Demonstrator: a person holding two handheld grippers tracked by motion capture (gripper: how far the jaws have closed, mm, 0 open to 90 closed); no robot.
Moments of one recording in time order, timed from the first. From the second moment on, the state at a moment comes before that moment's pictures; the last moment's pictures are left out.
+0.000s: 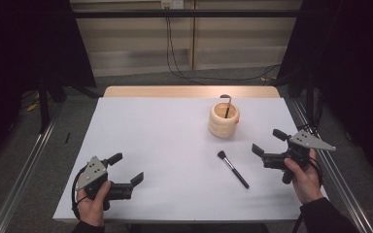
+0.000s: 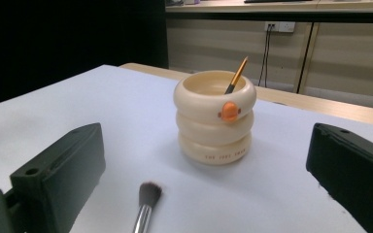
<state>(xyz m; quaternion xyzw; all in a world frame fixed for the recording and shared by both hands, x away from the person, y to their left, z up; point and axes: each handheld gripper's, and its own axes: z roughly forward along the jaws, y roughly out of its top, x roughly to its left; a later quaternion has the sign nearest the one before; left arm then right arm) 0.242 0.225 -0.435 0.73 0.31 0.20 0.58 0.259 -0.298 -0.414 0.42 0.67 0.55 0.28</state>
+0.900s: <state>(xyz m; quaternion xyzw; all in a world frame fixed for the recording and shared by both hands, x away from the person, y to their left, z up) 0.231 0.231 -0.433 0.72 0.31 0.21 0.58 0.203 -0.313 -0.437 0.44 0.68 0.53 0.27</state>
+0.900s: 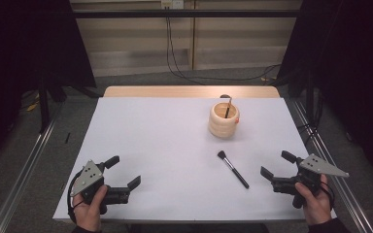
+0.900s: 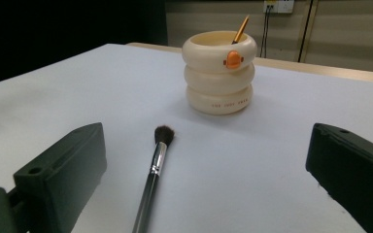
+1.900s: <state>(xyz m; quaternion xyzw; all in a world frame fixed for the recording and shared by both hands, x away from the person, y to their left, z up) 0.233 0.228 -0.433 0.72 0.30 0.20 0.59 0.209 -0.313 -0.425 0.39 0.70 0.55 0.24</state>
